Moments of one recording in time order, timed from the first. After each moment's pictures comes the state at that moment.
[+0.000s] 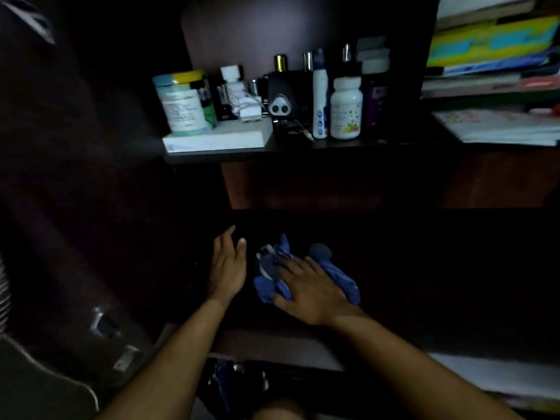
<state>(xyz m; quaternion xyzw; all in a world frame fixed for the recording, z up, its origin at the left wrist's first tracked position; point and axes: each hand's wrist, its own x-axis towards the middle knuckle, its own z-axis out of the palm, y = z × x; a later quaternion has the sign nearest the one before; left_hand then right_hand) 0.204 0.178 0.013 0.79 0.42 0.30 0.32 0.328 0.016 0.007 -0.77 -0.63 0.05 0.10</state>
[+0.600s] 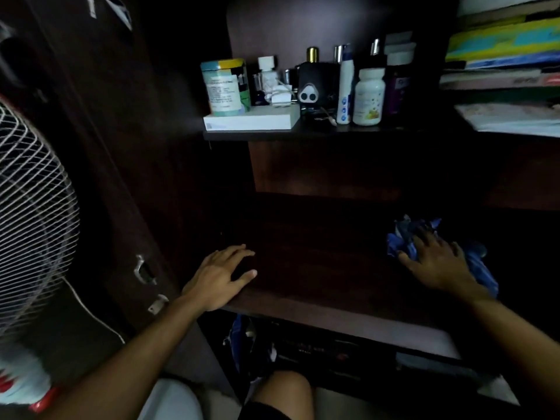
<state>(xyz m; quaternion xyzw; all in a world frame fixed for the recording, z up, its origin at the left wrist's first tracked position) 0.092 0.153 0.003 0.94 0.31 0.07 0.10 0.465 -0.109 0.000 -0.92 -0.39 0.01 0.09</state>
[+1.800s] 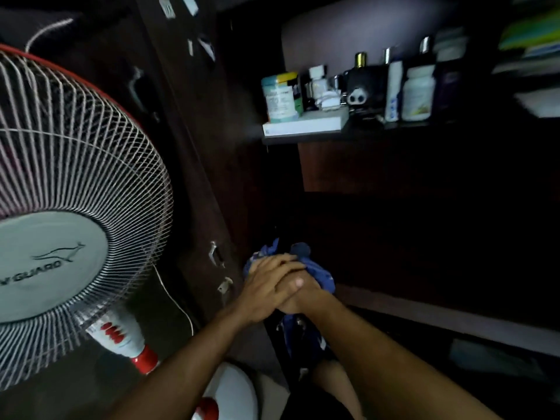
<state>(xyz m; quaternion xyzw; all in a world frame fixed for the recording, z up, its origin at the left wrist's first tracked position) 0.052 0.091 0.013 0.94 0.28 0.15 0.10 0.167 0.041 0.013 -0.66 -0.73 0.14 0.09</state>
